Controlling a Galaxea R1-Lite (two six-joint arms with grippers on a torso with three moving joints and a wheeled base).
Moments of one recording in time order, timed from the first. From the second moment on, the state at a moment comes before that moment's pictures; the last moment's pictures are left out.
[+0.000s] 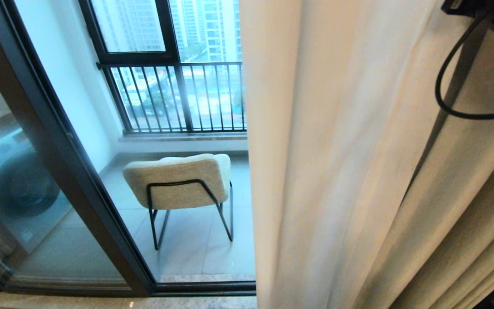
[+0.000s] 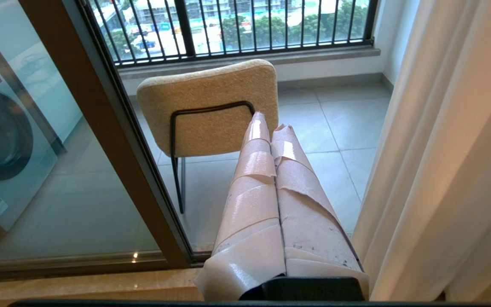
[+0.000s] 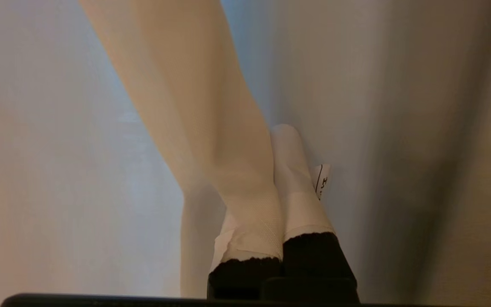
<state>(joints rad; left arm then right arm) 0.00 0.00 0.00 -0.01 -0.03 0.06 0.18 1.64 -1.53 -0.58 -0.17 -0.08</state>
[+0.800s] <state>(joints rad) 0.00 0.00 0.00 -0.01 -0.03 0.06 -0.59 1.62 -1.54 -0.55 0.08 -0.04</state>
